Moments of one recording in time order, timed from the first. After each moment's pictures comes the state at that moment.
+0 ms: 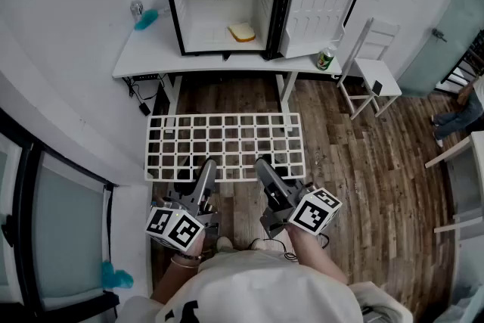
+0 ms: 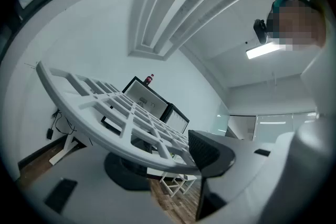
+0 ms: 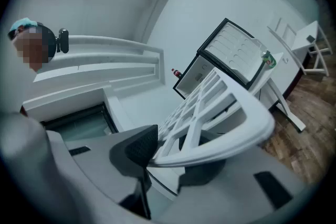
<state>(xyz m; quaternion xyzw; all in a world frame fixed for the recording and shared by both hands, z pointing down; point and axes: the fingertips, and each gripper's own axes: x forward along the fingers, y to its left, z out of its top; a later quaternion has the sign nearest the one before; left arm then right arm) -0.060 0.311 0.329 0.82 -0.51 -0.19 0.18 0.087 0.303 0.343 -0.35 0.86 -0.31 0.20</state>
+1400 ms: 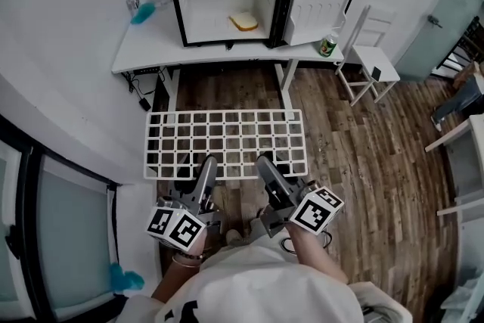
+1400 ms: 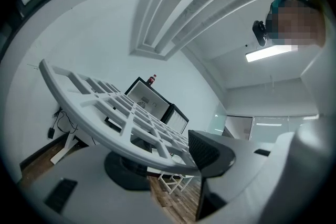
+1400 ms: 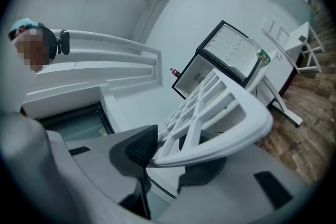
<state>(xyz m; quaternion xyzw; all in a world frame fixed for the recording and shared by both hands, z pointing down) -0.105 0.323 0.339 0.83 -0.49 -0.19 0.19 0.044 0.323 0.354 -0.38 0.85 -0.31 0.21</state>
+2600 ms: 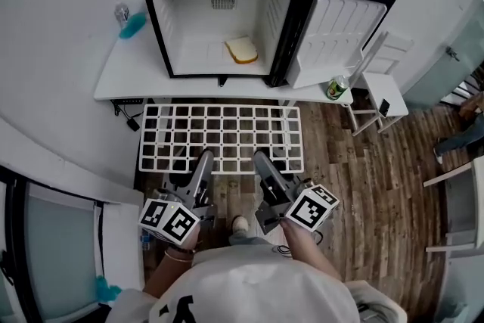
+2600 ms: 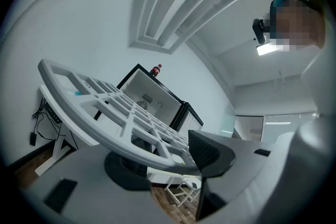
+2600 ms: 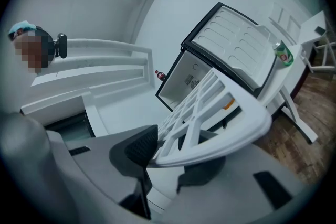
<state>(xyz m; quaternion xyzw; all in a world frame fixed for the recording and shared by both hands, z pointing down) -0.061 0.094 0.329 0.82 -0.51 -0.19 0.19 0.088 0.086 0.347 -0.36 0.85 -0.33 0.20</state>
